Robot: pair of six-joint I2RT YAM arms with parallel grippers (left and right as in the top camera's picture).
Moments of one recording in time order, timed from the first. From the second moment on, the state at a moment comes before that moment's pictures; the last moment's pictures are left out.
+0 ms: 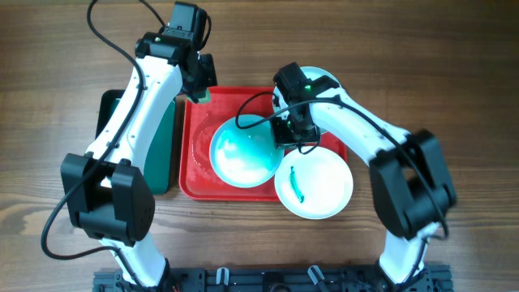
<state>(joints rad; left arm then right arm) -0.25 1.91 1.69 -1.00 -0.09 -0.39 0.51 1.96 1.41 -0.92 -0.21 0.35</state>
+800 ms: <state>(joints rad) -0.25 1.94 1.69 -1.00 -0.03 -0.40 0.94 1.72 1.41 -1.01 0.86 0.55</state>
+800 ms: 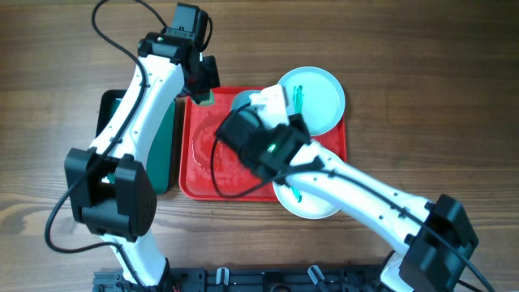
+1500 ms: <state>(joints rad) -0.25 1.97 1.69 -1.01 0.04 -0.41 1.14 1.72 1.41 -0.95 1.46 0.55</state>
